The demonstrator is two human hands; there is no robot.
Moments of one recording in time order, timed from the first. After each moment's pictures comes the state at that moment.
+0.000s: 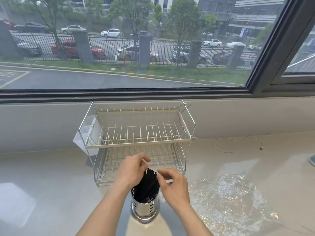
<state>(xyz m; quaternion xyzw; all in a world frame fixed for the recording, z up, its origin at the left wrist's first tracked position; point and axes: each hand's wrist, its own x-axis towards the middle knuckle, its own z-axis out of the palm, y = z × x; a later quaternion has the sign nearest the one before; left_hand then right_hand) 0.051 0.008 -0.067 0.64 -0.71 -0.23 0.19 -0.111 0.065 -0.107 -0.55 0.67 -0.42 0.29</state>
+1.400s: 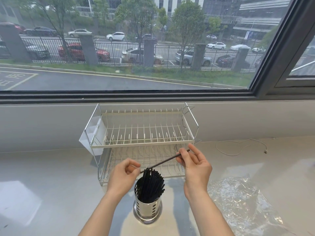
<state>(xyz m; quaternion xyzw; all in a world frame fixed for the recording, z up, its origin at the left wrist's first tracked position) 0.075 0.041 -0.072 0.66 -0.53 -0.37 0.38 -0.131 0.046 -0.040 -0.20 0.48 -0.73 0.45</state>
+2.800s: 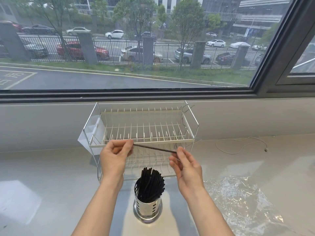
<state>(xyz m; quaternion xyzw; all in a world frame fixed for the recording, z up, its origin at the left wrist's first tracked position) 0.070 0.024 -0.020 0.53 -0.33 -0.43 0.65 -0.126 0.045 -0.044 -0.12 0.39 -0.68 0.61</state>
